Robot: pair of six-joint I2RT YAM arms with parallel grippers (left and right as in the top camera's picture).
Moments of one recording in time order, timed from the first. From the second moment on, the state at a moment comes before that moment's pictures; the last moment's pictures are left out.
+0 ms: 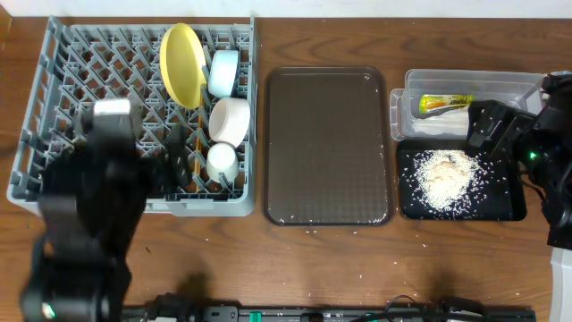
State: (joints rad) left arm -0.08 0.80 1.23 -0.85 -0.04 -0.11; right arm -0.20 1.08 1.37 -0.94 -0.23 0.22
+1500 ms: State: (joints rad) left arm 0.08 0.02 0.15 -0.26 0.05 0.12; right arm -0.20 1.08 1.37 -0.94 -0.23 0.23
